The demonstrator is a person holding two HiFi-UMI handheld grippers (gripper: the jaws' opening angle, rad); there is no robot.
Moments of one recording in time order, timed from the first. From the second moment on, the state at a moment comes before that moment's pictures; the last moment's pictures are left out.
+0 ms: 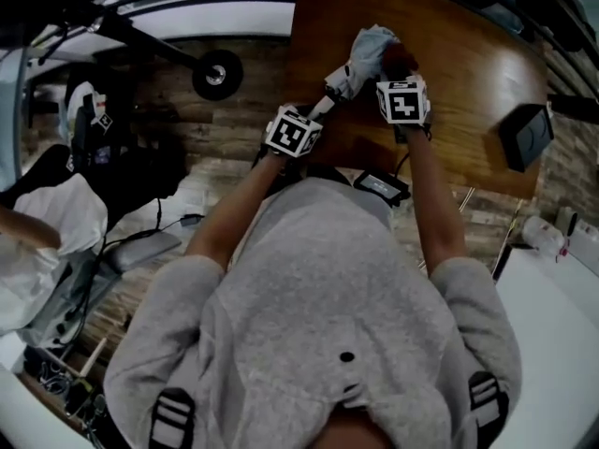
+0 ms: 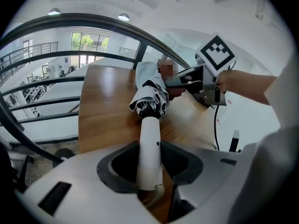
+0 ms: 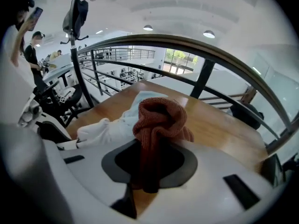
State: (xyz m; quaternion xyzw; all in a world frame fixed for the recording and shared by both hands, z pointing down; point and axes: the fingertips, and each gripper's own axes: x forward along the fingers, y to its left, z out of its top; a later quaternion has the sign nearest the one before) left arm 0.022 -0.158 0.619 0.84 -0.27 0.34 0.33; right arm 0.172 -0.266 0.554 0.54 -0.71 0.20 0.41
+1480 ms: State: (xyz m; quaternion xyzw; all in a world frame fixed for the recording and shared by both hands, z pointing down) left arm 0.057 -0.205 0.304 0.92 -0.37 0.11 0.12; right arm 0.255 -0.156 0.237 0.66 -0.74 0.11 0.02
